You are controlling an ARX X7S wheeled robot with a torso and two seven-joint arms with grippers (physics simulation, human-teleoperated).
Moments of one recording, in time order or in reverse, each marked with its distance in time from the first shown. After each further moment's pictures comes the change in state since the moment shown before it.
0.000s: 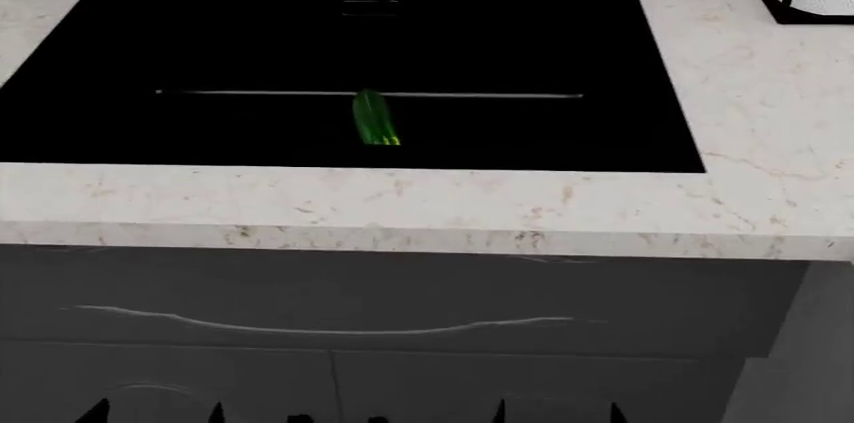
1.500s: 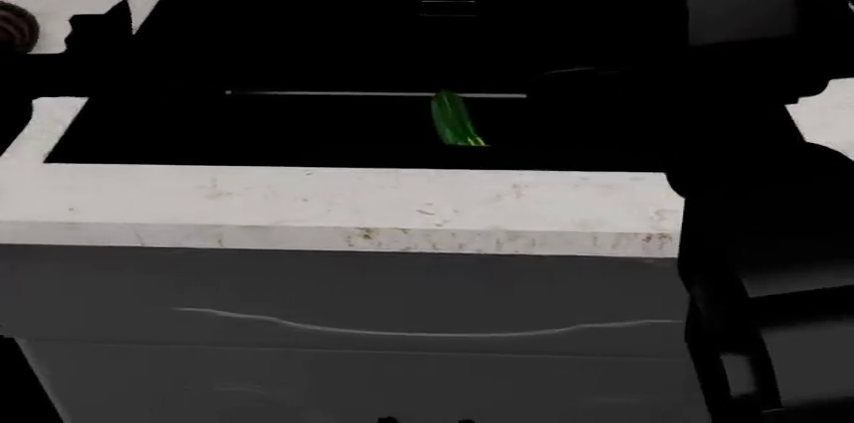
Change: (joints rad) left arm -1.012 -0.142 -0.075 0.072 -0.262 -1.010 -0.109; right arm 1.000 0.202 0.020 -0.150 0.185 1.064 -0.064
